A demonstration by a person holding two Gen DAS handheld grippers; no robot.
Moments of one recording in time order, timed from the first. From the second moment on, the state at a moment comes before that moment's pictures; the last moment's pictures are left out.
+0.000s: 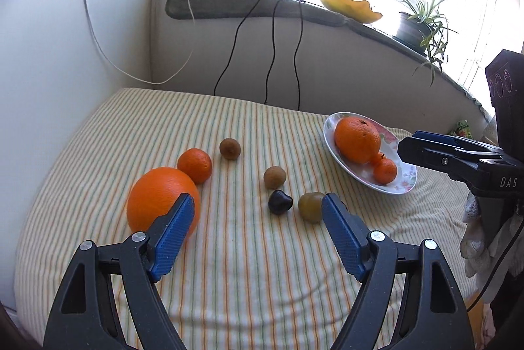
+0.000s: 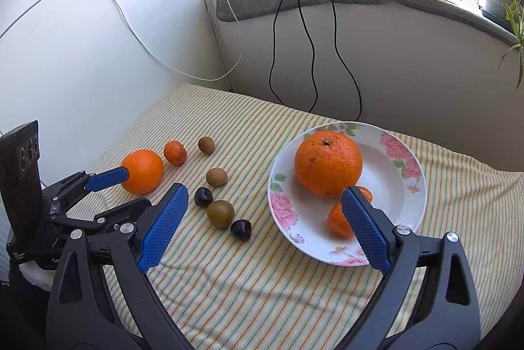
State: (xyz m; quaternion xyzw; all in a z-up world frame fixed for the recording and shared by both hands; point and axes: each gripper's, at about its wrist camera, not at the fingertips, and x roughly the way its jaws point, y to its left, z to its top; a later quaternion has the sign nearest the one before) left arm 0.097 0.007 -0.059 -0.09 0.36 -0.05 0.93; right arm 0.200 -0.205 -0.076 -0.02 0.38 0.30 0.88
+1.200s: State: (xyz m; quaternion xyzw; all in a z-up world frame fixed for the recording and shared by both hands) left arm 0.102 0.090 -0.105 -0.16 0.39 -0.03 0.91; right arm 0.220 -0.063 -0.121 0.05 0.48 0.41 0.77
